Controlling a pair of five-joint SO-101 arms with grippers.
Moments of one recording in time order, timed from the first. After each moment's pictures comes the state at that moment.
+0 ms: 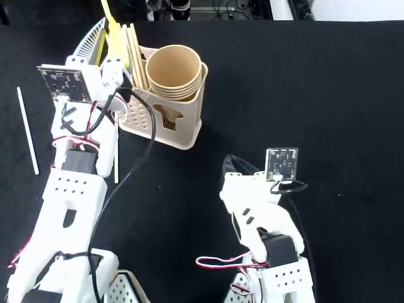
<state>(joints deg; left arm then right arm) 2.2 -38.2 46.1 -13.5 3.3 -12.7 -103.2 96.7 45.0 -15.7</state>
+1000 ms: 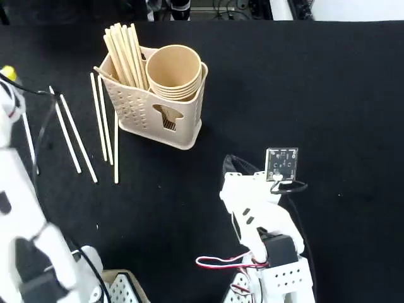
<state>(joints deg) -33.6 -26.3 6.8 59.0 1.8 -12.7 -103.2 96.7 45.0 -15.7</state>
